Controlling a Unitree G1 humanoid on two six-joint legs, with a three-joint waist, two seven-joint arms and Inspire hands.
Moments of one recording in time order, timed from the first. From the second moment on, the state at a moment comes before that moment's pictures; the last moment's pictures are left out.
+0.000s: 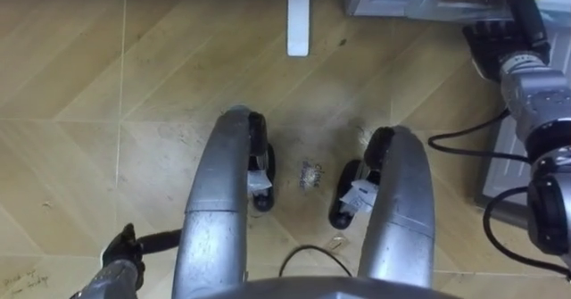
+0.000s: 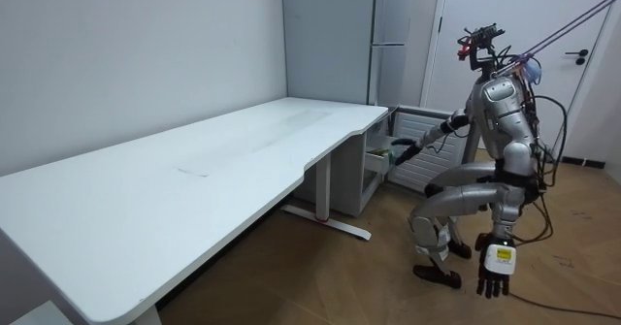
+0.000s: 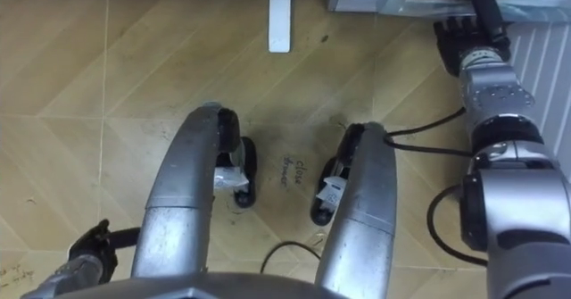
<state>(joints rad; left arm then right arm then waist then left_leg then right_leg) 0.13 0.37 -0.29 1.00 -0.73 0.00 0.16 -0.62 -0.50 -0.02 1.05 1.68 0.02 -0.16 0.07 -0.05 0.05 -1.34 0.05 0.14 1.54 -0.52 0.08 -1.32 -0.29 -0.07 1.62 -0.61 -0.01</state>
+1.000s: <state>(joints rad) 0.26 0.38 -0.27 1.00 -0.70 -0.04 0.02 -0.69 -0.54 -0.05 0.96 1.70 -0.07 -0.26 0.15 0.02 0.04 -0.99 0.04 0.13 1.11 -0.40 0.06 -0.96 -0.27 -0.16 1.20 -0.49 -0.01</state>
